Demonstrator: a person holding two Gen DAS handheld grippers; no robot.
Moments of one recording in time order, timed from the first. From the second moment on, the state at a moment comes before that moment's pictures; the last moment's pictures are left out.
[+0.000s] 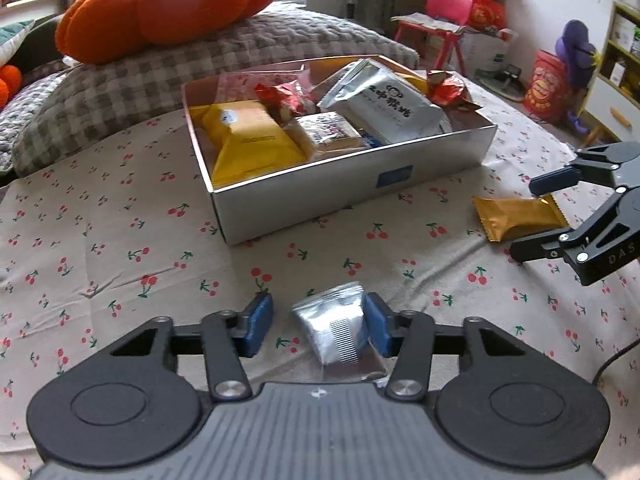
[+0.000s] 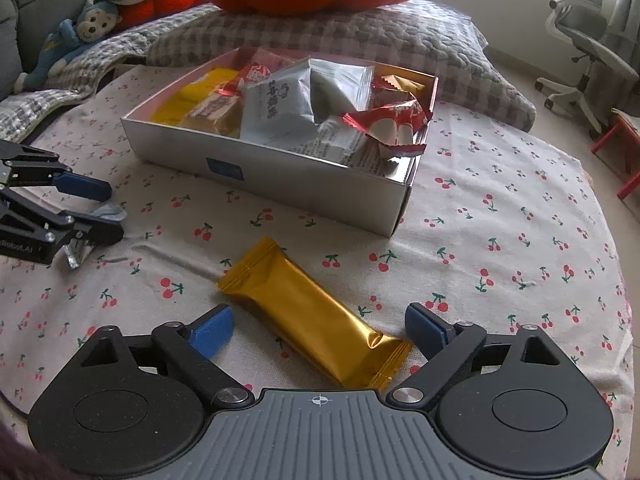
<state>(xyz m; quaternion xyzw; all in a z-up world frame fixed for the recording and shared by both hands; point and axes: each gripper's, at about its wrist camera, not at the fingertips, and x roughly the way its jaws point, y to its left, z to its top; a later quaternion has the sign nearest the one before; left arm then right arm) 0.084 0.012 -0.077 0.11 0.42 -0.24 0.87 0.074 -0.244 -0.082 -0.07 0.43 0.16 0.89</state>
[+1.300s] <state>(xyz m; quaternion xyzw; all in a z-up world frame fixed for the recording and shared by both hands) 0.082 0.018 -0.062 0.07 0.50 -0.16 0.85 0.065 -0.217 -0.066 -0.05 0.45 0.23 0.86</state>
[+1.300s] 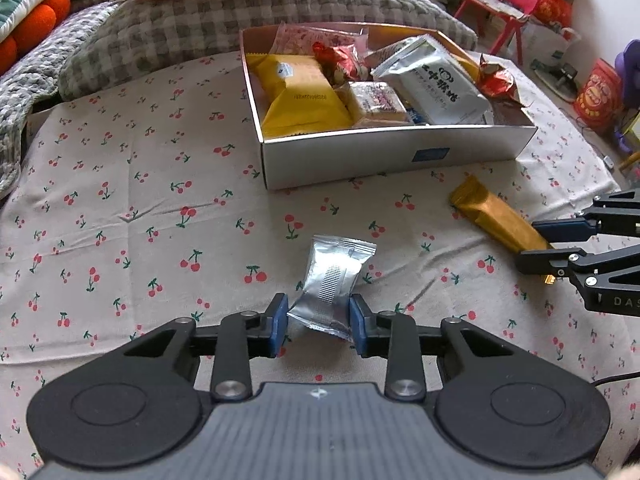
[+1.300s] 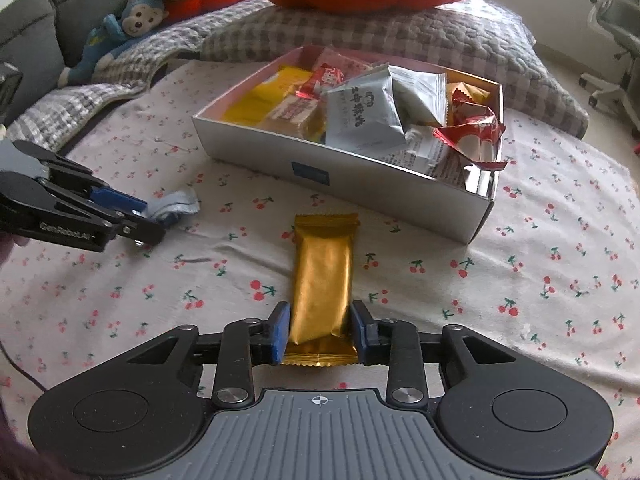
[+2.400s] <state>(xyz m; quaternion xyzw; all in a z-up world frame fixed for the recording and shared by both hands) 0.080 0.017 -0.055 0.06 0.49 -0.16 0.86 0.074 -0.194 -0.071 -0.06 0.42 0.22 0.88</state>
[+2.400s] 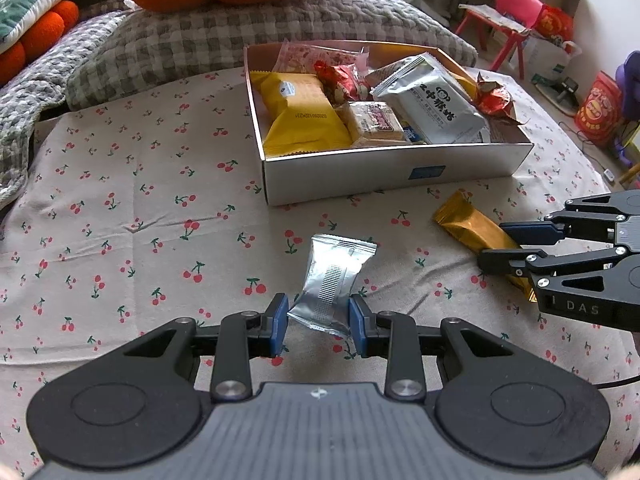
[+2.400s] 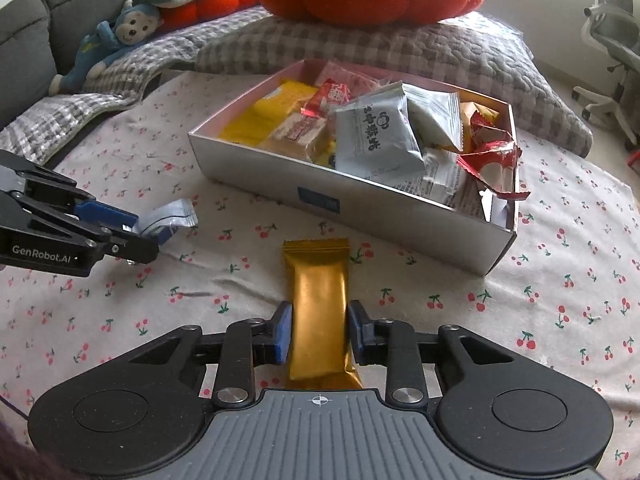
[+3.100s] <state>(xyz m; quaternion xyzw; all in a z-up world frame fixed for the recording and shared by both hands) 0.087 0.022 -0.030 0.04 0.44 -0.15 0.89 0.074 -0.198 -0.015 -0.01 0.37 0.23 0.90</state>
